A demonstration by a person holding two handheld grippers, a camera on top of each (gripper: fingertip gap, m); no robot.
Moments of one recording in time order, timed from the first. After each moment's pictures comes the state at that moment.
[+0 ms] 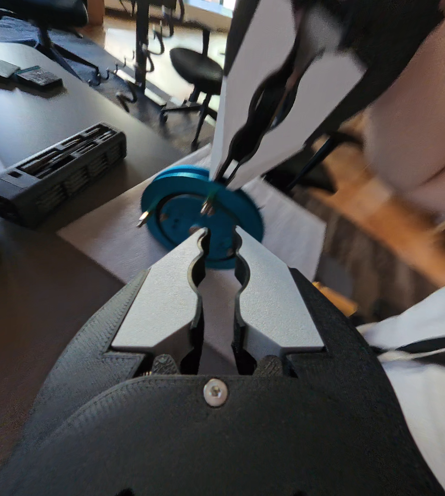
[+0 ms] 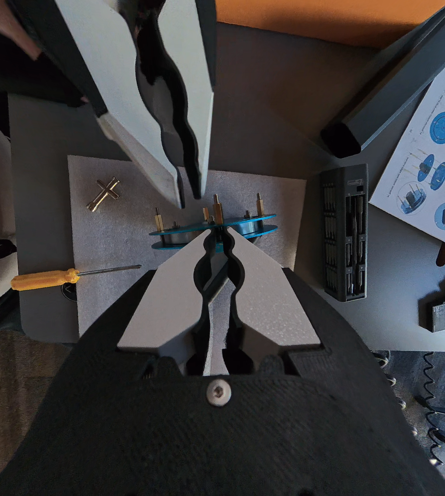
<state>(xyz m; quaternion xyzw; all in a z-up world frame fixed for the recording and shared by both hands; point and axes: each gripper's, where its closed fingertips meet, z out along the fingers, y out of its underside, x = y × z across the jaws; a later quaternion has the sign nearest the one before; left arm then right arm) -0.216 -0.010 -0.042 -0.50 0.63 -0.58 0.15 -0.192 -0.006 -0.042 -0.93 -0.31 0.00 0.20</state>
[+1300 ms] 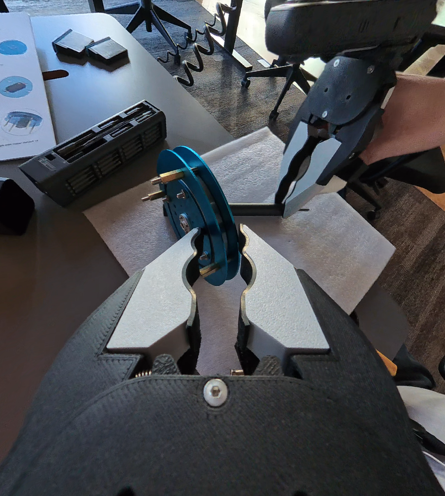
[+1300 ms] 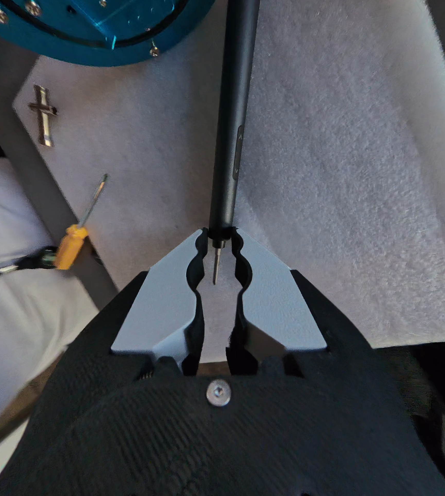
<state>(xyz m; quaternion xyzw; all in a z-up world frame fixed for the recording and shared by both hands) -0.191 -0.027 -0.062 -0.59 0.64 -0.43 0.24 -0.140 -0.130 -0.146 -0.97 0.02 0.19 0.12</state>
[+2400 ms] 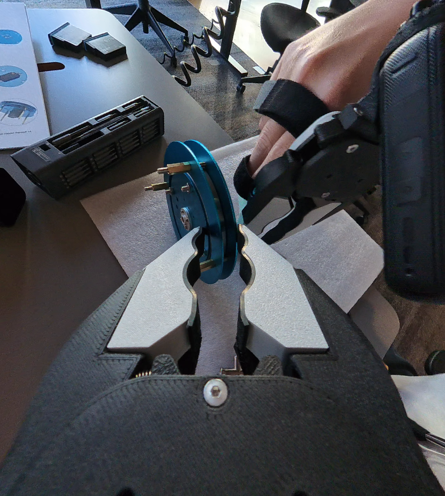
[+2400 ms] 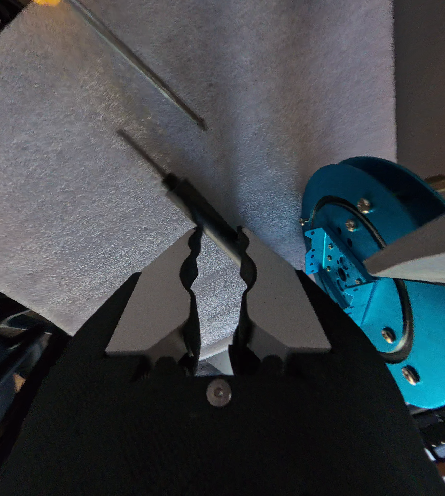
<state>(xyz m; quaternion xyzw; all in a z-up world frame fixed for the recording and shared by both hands) -0.196 -0.028 -0.064 -0.59 0.63 -0.44 0.23 -0.179 -0.079 -0.148 -0.72 -0.69 -0.04 0.04</state>
